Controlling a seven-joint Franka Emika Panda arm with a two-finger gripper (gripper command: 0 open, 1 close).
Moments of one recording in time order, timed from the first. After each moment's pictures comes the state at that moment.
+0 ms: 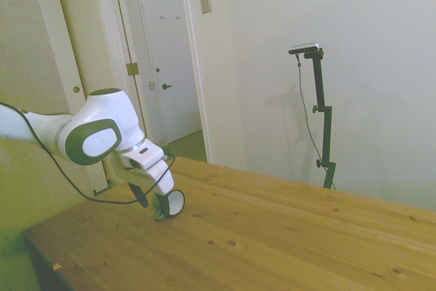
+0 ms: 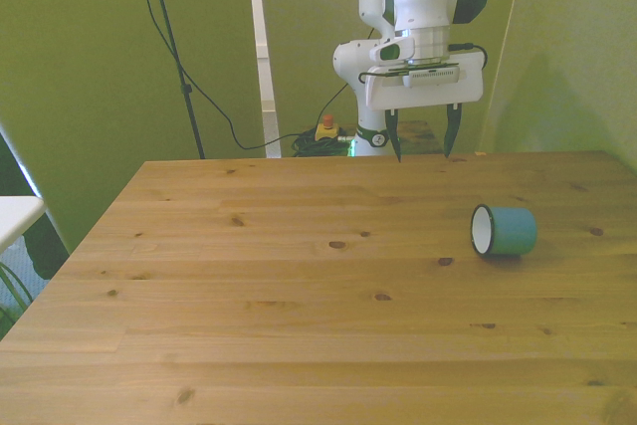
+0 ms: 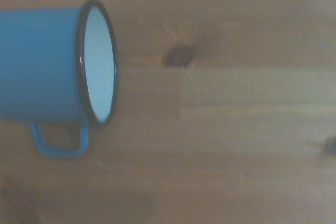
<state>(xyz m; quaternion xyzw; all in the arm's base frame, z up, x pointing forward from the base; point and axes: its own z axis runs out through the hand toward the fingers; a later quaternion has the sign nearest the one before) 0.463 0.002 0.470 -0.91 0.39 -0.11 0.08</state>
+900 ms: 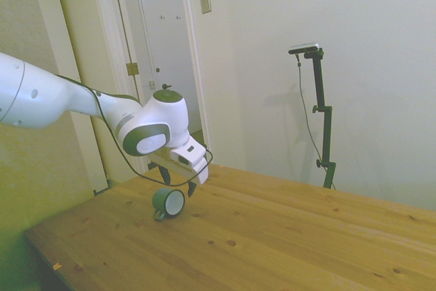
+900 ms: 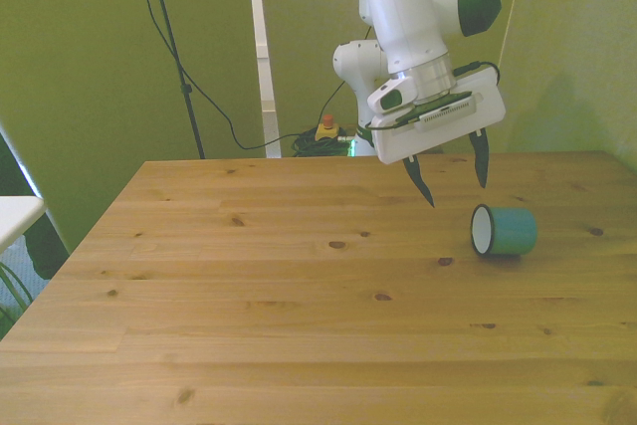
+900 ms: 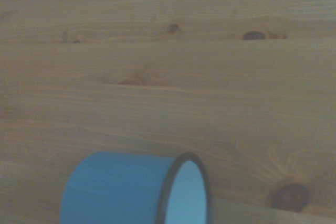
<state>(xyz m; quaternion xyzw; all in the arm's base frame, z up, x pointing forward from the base) 0.551 -0.011 0.430 -0.91 0.34 -0.06 0.23</state>
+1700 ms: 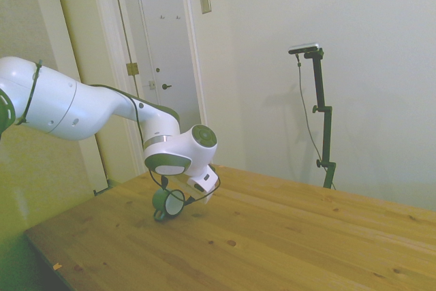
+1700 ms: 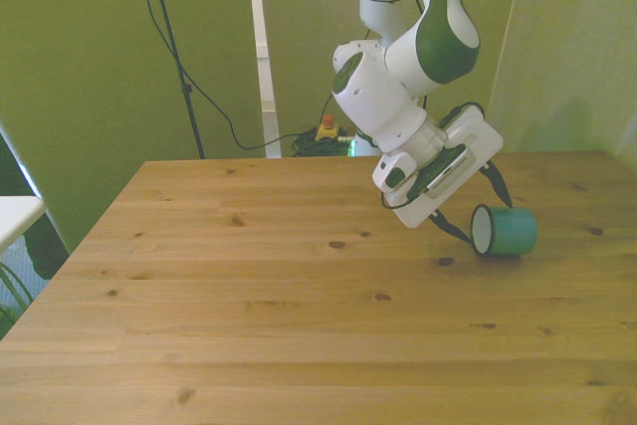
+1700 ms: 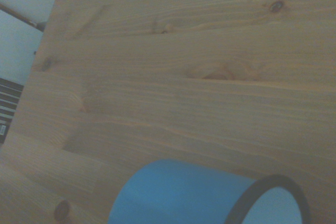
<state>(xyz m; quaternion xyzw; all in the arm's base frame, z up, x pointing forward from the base) 0.578 -0.008 0.354 -0.88 0.27 0.02 0.38</state>
